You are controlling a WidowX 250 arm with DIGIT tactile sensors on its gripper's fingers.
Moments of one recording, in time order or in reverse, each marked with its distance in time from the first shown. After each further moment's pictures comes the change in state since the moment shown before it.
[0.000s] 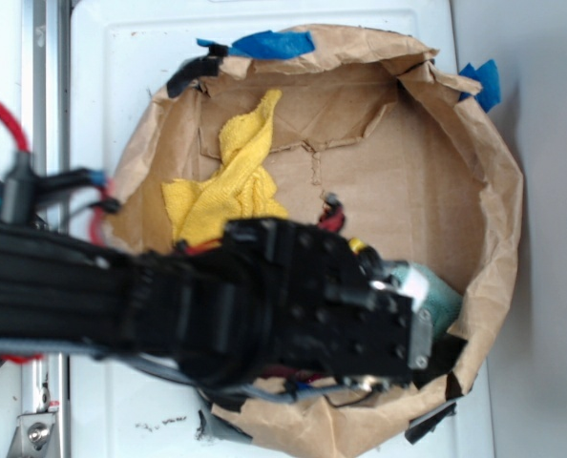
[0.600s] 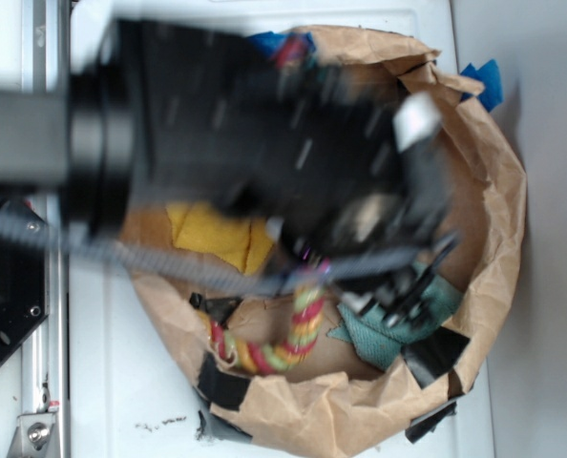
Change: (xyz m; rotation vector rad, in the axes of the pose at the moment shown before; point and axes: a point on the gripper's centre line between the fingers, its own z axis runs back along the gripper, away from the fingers) arm 0.052 0.026 0.096 -0.100 0.012 -0.297
